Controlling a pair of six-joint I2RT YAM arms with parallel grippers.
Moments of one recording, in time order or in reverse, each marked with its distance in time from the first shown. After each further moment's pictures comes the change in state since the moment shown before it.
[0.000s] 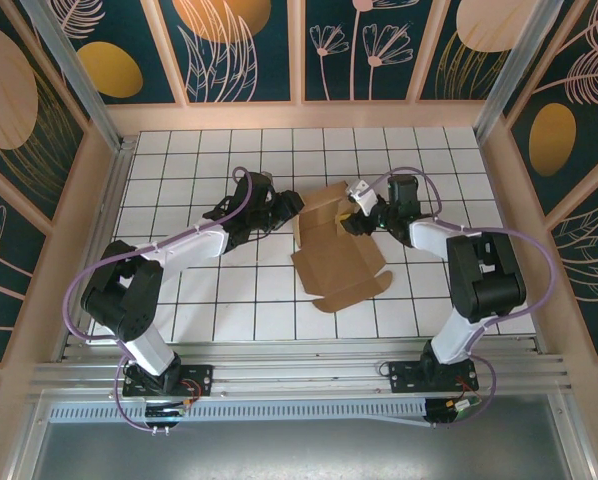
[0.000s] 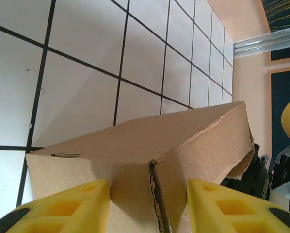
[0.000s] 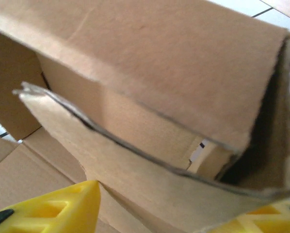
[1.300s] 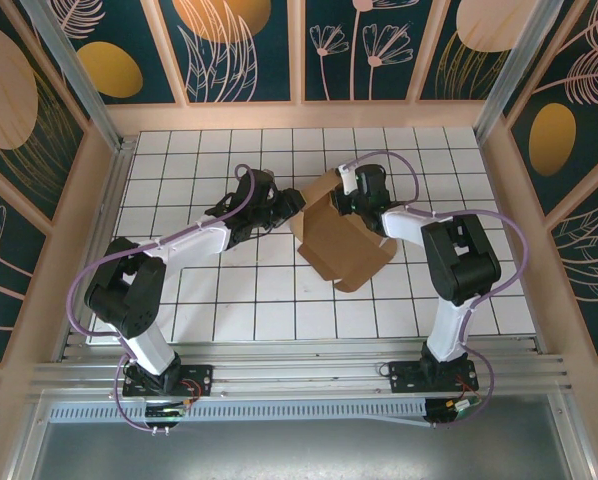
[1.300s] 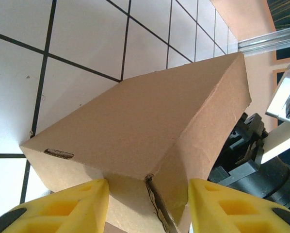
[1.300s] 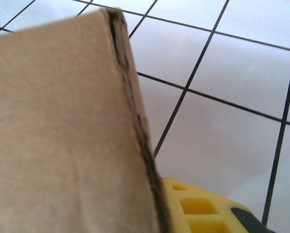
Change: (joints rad) left arm 0.002 0.026 0.037 -0.026 -0.006 0.023; right arm 0.157 0.156 0.172 0.060 0.455 0.524
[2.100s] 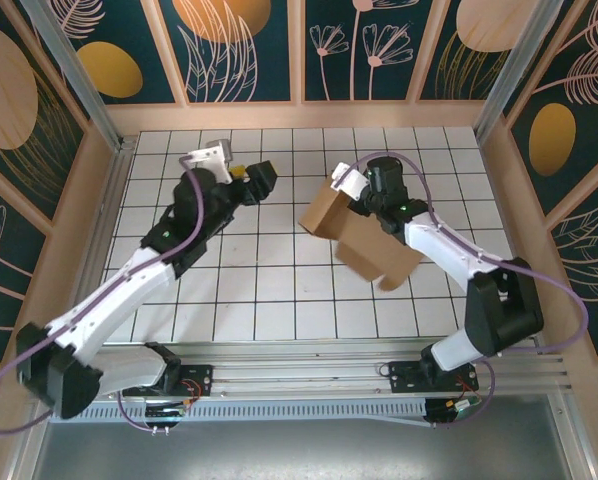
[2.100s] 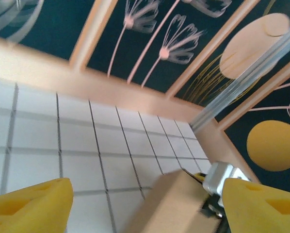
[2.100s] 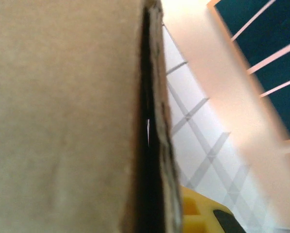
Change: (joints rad) left arm 0.000 -0.545 -0.111 0.044 -0.283 0.480; right arm 0.053 -0.384 0.003 -0.369 0.230 -0.862
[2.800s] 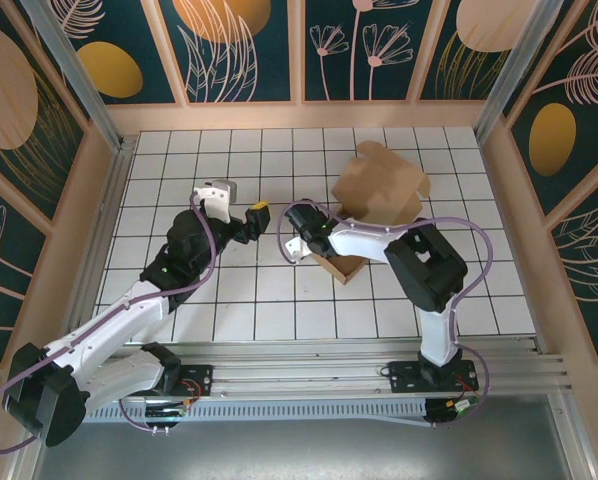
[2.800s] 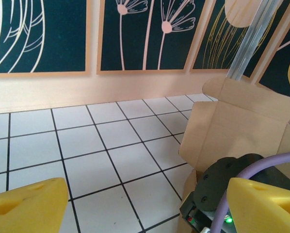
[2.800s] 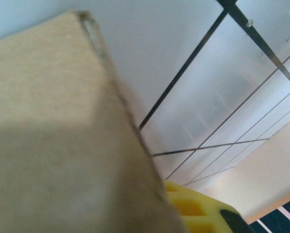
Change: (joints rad) left arm 0.000 -0.128 -0.340 0.208 0.021 0.352; right arm 0.340 0.468 0.159 -0.184 0.433 -0.615
